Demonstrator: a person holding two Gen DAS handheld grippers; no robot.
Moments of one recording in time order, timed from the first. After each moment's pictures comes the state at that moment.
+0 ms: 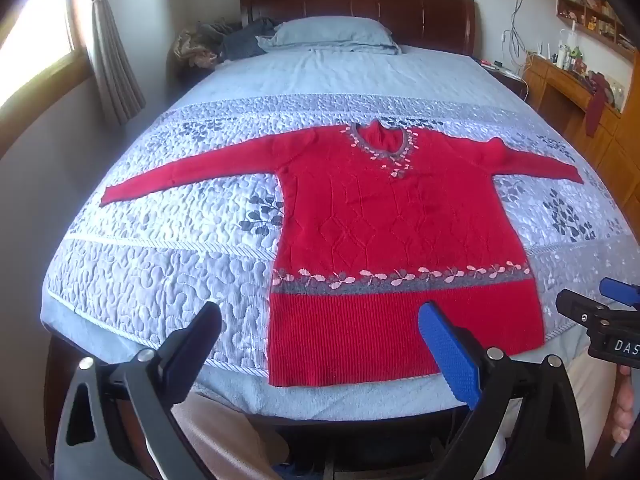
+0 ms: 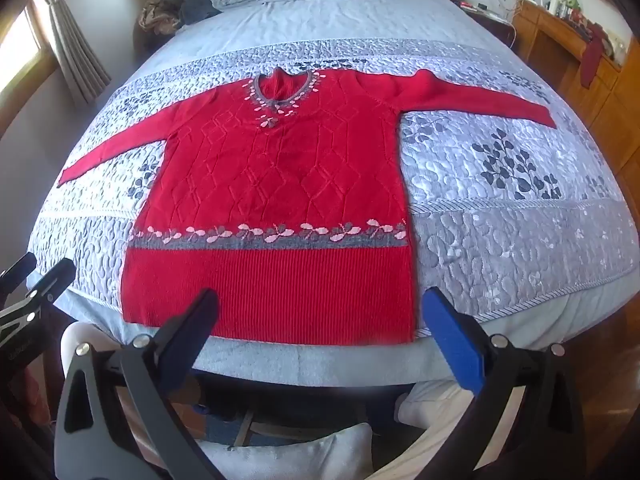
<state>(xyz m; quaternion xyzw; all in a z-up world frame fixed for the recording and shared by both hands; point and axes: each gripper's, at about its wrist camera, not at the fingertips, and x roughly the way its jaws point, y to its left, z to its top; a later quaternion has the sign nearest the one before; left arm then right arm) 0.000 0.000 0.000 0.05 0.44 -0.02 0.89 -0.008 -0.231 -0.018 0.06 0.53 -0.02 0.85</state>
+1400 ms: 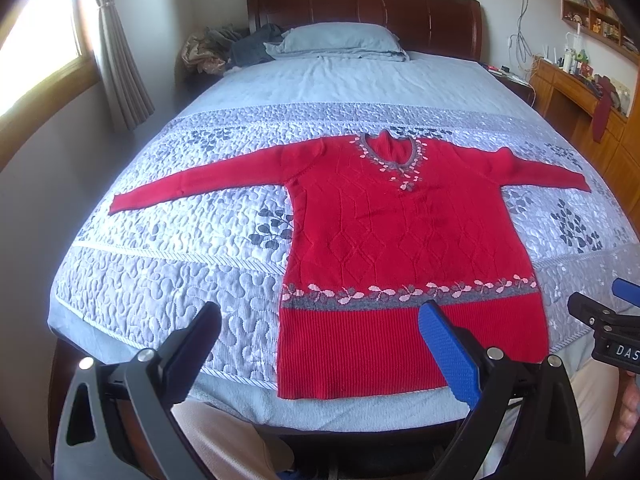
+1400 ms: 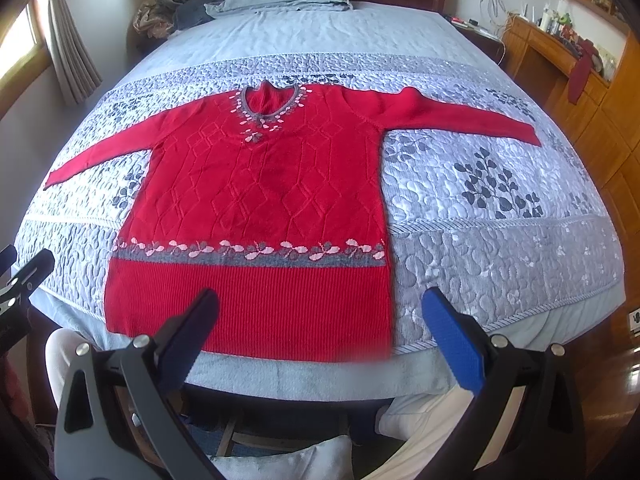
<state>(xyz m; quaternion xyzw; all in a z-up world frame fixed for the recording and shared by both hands) 0.009 0.001 0.010 0.04 0.44 -0.01 0.90 0.000 -0.237 -0.011 0.03 0.51 -0.04 0.86</state>
